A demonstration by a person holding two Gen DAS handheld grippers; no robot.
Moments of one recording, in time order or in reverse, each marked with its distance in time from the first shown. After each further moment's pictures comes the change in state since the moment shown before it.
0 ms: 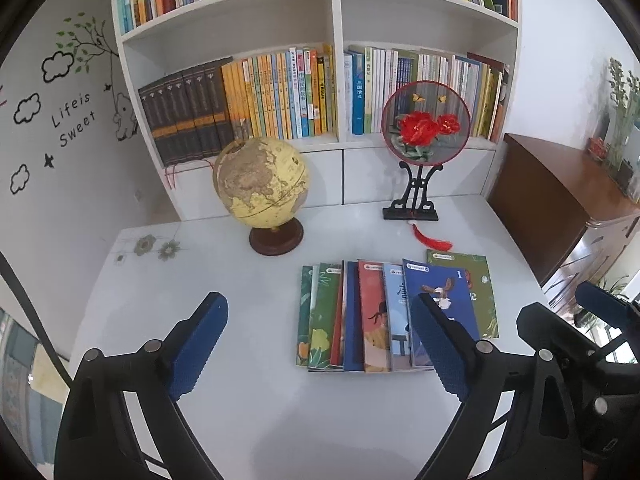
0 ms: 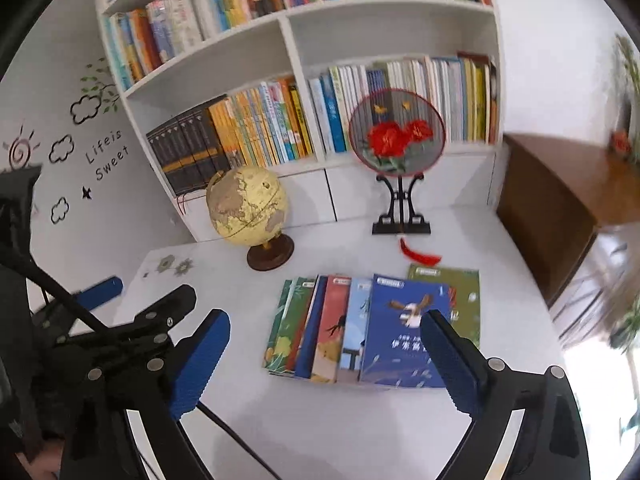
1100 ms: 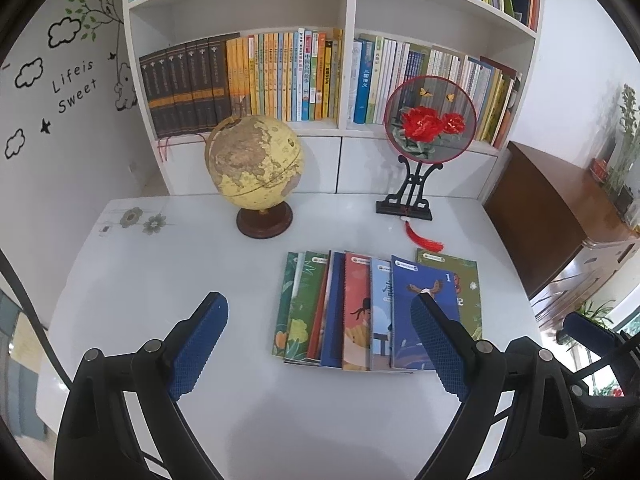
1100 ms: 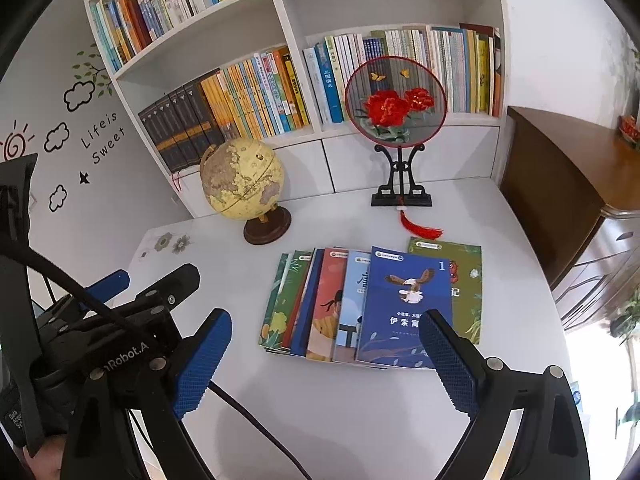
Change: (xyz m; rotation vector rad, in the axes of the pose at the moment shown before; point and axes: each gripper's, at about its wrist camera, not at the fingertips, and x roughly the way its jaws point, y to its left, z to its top) left arm 0.015 -0.006 0.009 -0.105 0.058 -0.033; right arm 0.009 -0.007 0.001 -0.009 0.111 -0.006
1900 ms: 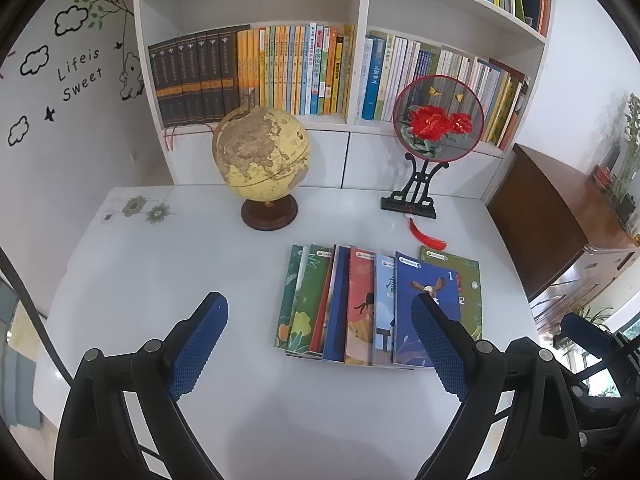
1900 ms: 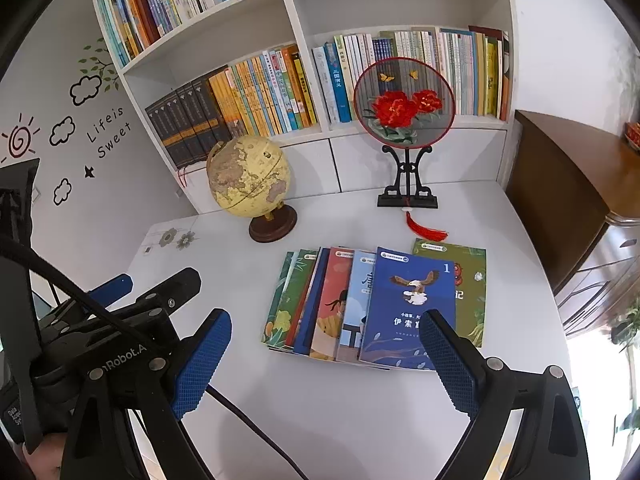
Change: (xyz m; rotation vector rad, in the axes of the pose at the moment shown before) left arm 0.001 0.007 -0.002 -0.029 0.026 0.012; right arm 0.001 0.006 0.001 -0.019 0.011 0.020
